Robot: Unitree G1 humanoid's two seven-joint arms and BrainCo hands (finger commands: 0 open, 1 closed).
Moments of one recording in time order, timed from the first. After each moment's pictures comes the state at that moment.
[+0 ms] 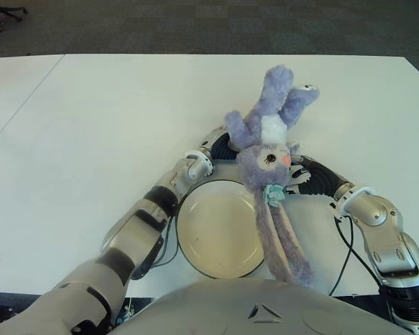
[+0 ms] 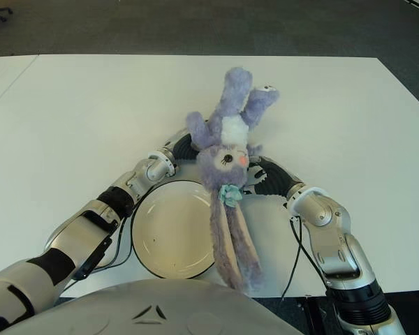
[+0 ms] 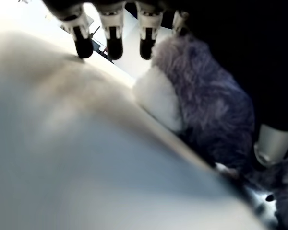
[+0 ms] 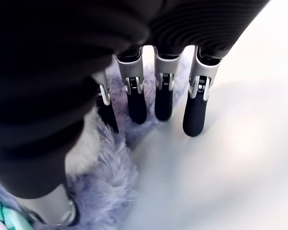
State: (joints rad) left arm -0.58 0.08 -0.47 0.91 0.55 -0.44 0.15; right arm 0.16 -0.60 0.09 -0.52 -0.28 0.43 0.52
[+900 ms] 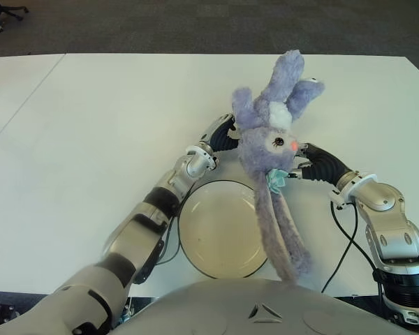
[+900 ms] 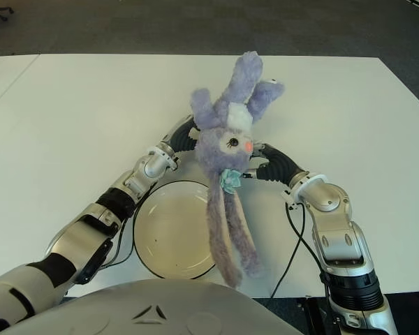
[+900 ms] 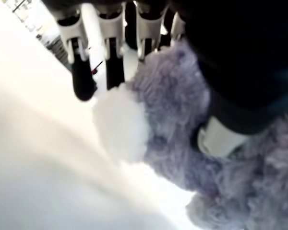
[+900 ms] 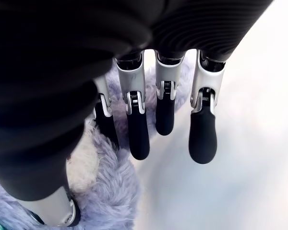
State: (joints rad) left arm -0.53 0.07 -0.39 0.76 0.43 -0.47 0.14; right arm 0.06 -0.54 -0.02 -0.53 -0.11 0.56 0.53
